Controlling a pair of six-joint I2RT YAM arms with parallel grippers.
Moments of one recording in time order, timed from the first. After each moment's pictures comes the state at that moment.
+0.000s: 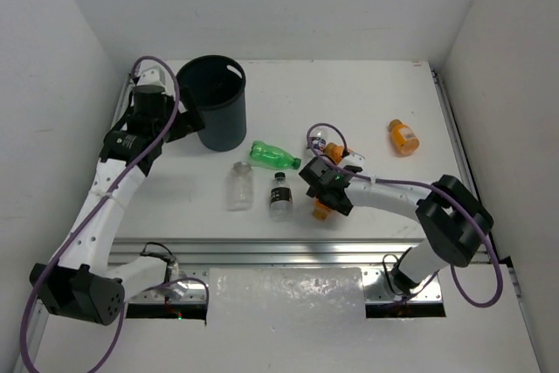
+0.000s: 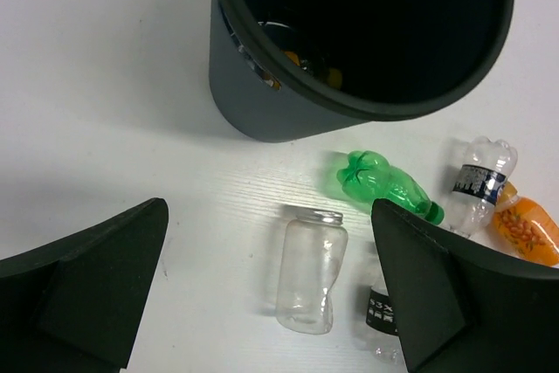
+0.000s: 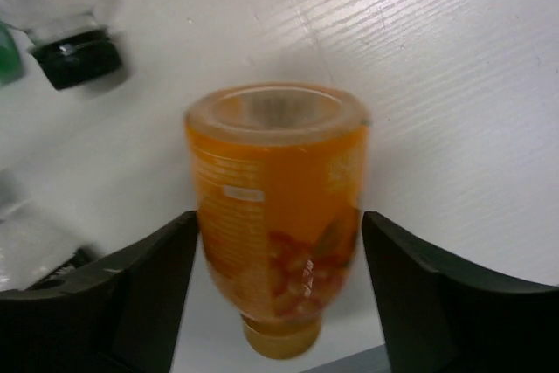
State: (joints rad) left arm -0.13 1.12 1.19 -0.65 -0.16 -0.45; right arm 0.79 1.55 0.82 -0.56 0.52 1.27
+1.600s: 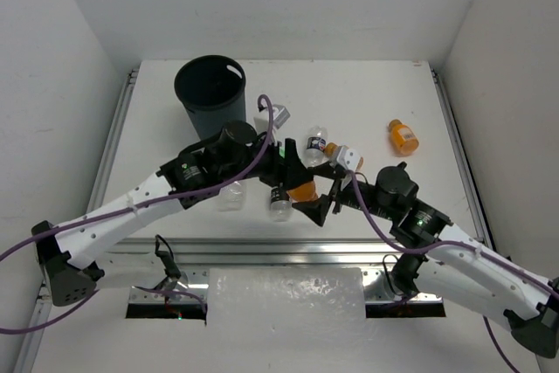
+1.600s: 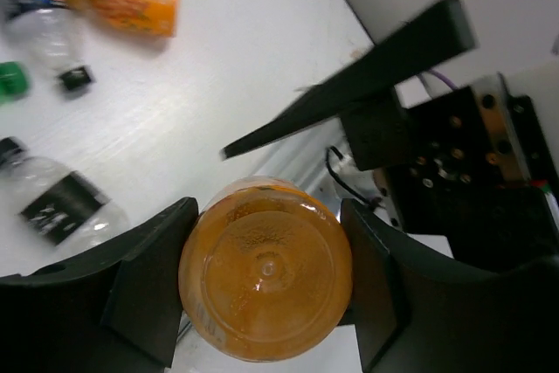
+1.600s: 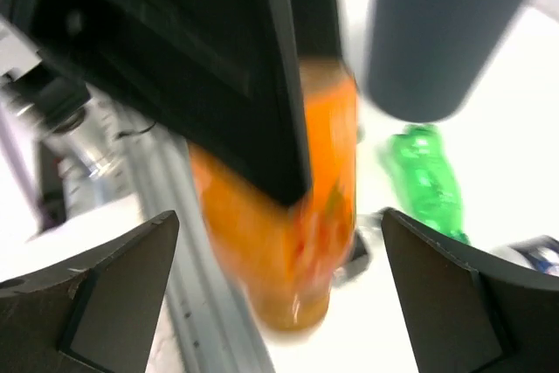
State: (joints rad) left arm -0.89 1.17 1.16 -0.40 0.16 -0.57; right arm 0.82 0.74 0.57 0.06 -0.32 0.00
